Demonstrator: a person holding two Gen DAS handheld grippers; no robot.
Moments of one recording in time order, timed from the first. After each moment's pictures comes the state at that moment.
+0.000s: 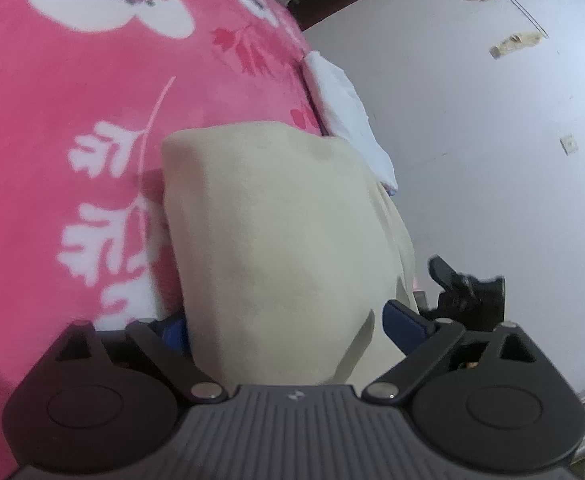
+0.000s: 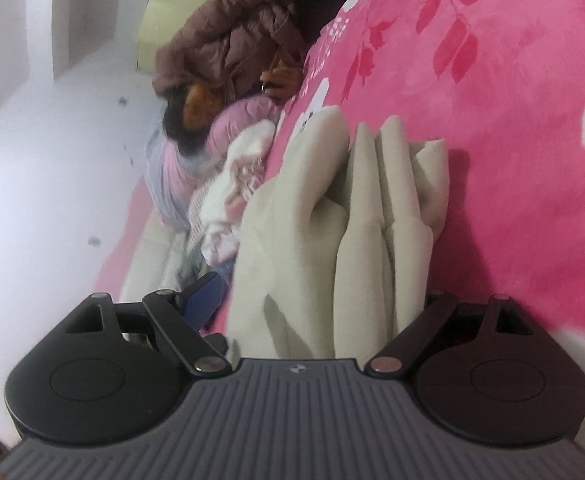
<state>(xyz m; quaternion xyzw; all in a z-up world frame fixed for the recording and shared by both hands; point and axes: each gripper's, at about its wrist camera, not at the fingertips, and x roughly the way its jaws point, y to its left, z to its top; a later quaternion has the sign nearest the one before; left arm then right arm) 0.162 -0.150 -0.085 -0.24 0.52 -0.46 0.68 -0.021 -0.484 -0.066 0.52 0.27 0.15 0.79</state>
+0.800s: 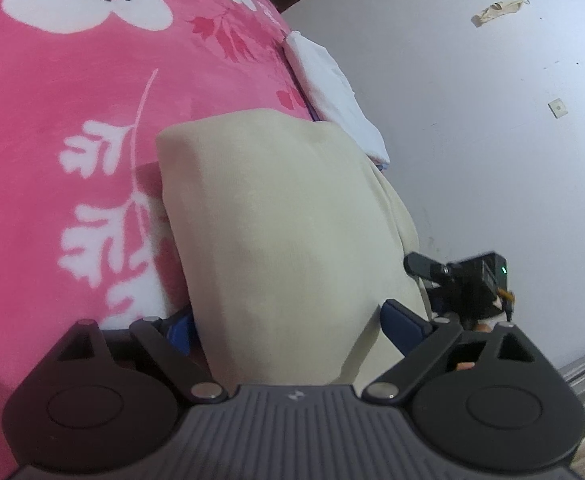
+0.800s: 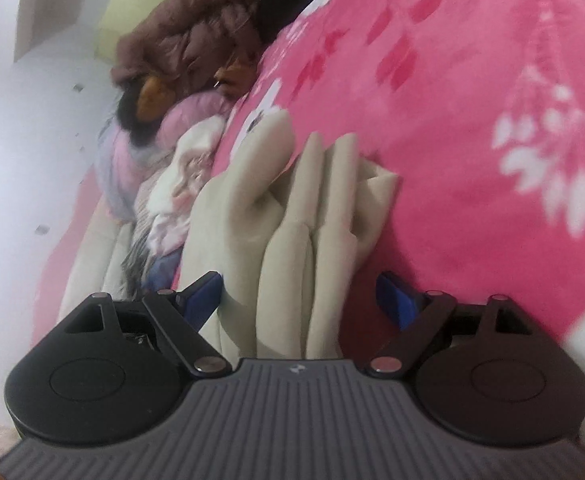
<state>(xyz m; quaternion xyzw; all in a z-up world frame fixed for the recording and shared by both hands) 0.159 -0.150 -0.086 -0.19 0.51 -0.50 0.68 -0.034 -0.497 -0.068 0.47 0.32 0.10 0.81</state>
